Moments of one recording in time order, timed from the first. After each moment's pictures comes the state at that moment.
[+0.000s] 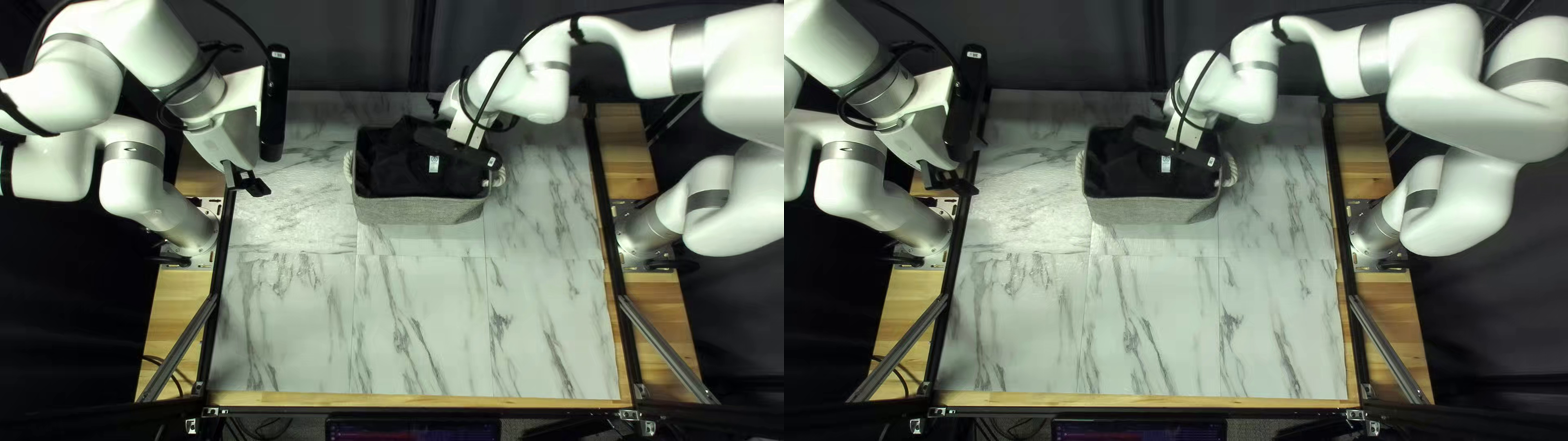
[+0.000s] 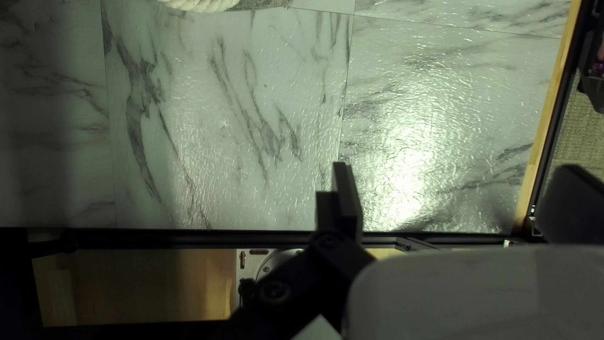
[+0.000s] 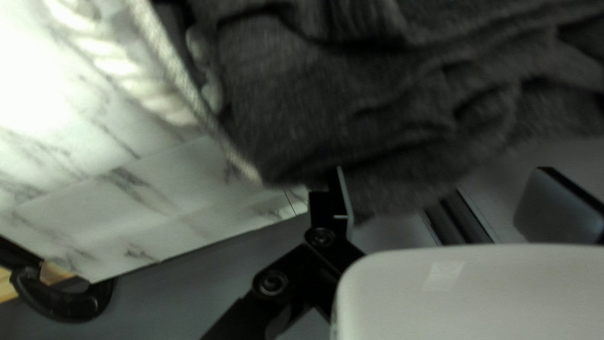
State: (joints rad) left arm 0.13 -0.97 -0.72 -0.16 1.45 0.03; right arm -0.31 0.07 -0.88 -0.43 0.66 -1.26
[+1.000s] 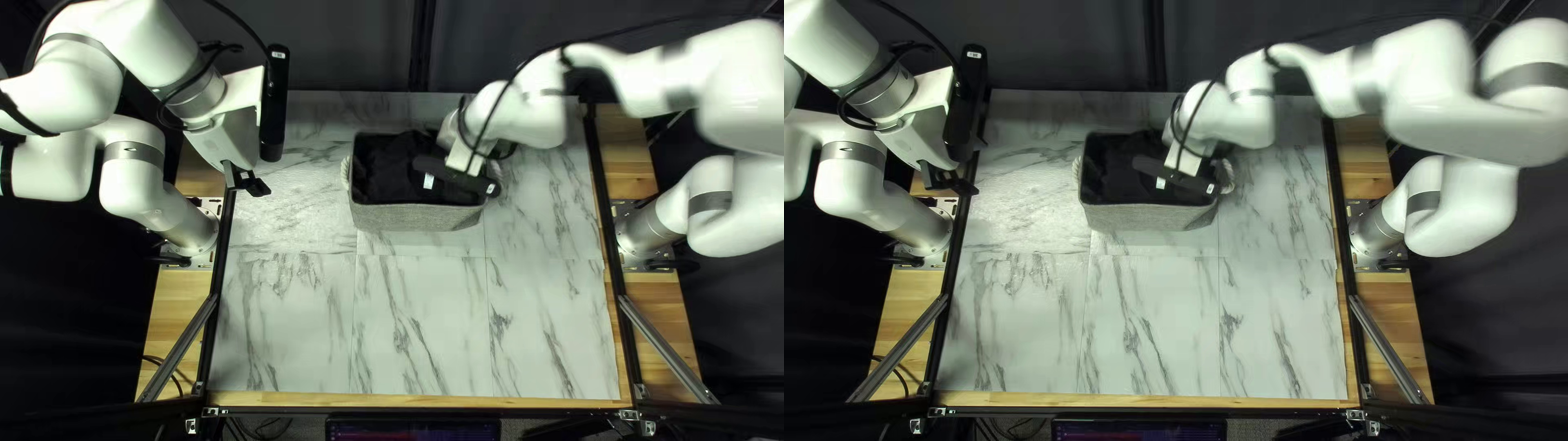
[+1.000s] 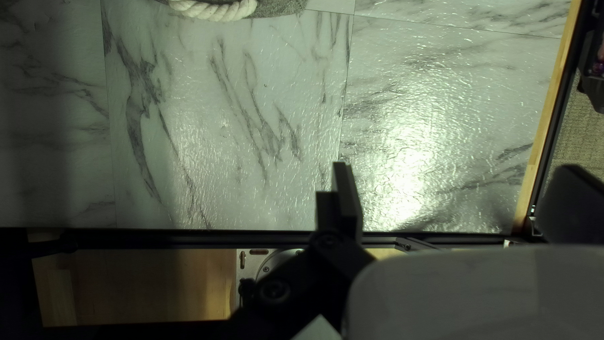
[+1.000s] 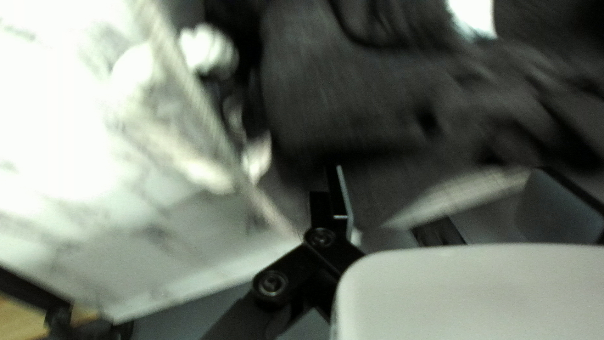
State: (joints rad) left arm 0.13 -0.97 -0.72 -0.16 1.45 0.03; right arm -0.23 -0.28 -0.80 -0.39 0.85 -1.24
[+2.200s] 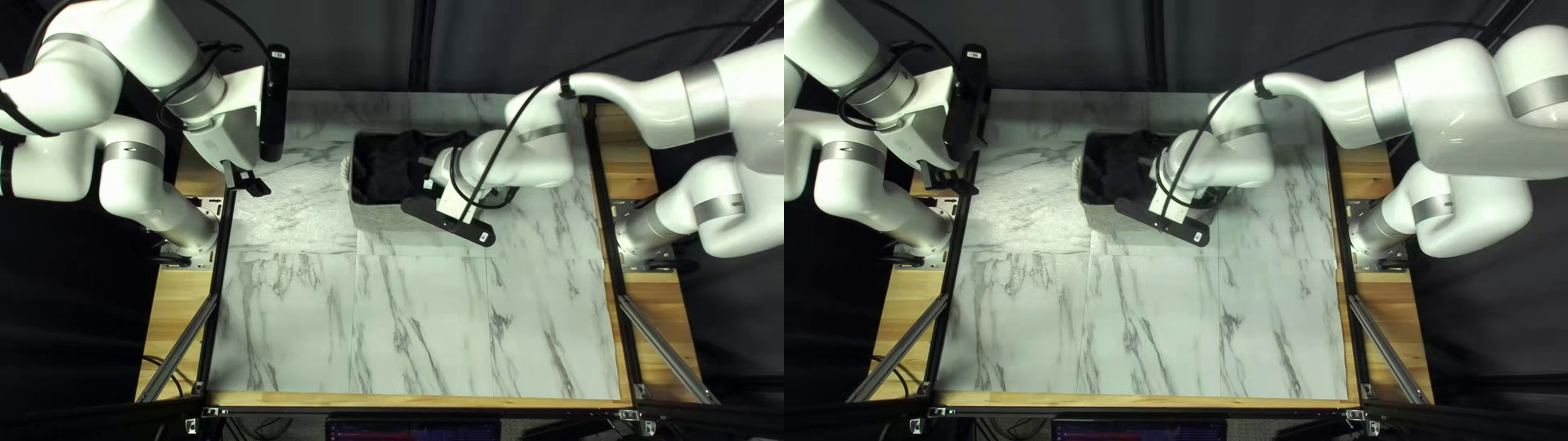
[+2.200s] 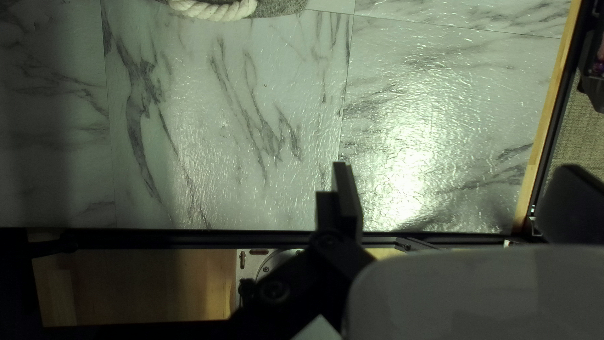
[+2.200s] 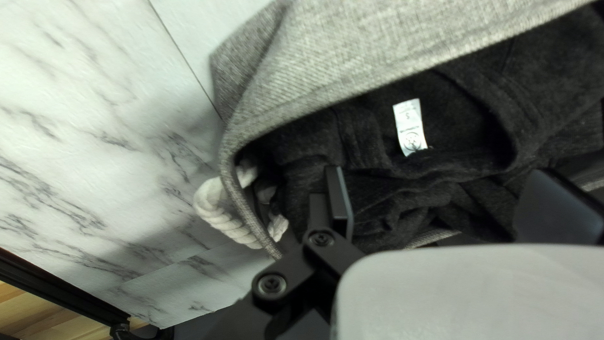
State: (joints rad) left arm 0.13 -0.97 -0.72 -0.16 1.45 0.03; right arm -0.02 0.05 -0.96 -0.38 0.86 -1.02
